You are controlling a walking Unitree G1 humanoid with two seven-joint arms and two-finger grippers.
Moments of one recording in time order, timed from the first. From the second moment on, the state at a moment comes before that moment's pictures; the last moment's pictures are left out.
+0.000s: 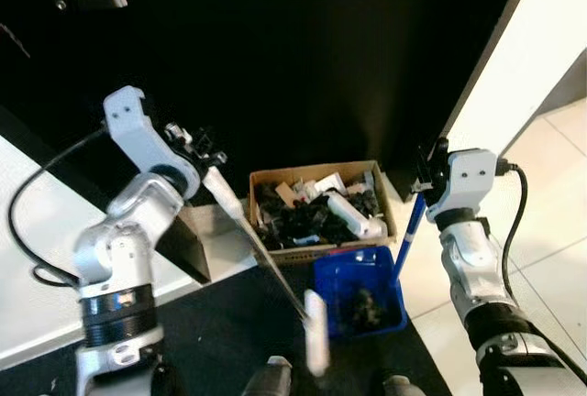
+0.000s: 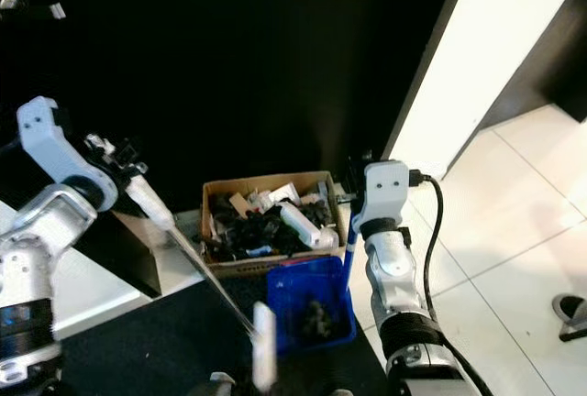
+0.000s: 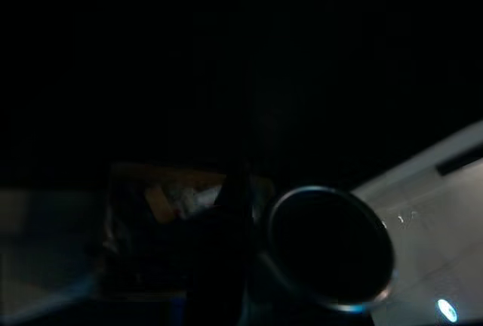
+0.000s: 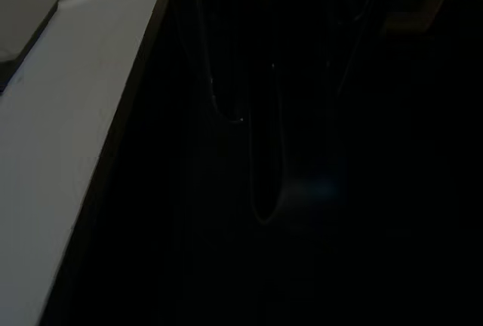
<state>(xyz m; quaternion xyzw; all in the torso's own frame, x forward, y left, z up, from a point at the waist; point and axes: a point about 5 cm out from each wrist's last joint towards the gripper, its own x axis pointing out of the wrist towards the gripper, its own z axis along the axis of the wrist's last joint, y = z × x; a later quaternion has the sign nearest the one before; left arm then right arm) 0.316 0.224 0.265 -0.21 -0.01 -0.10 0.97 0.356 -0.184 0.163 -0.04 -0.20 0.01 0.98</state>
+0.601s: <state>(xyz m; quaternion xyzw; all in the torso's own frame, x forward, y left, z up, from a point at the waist) 0.295 0.298 0.246 -0.08 0.07 0.00 0.99 0.317 -0.170 0.227 -0.02 -0.29 0.16 0.94</state>
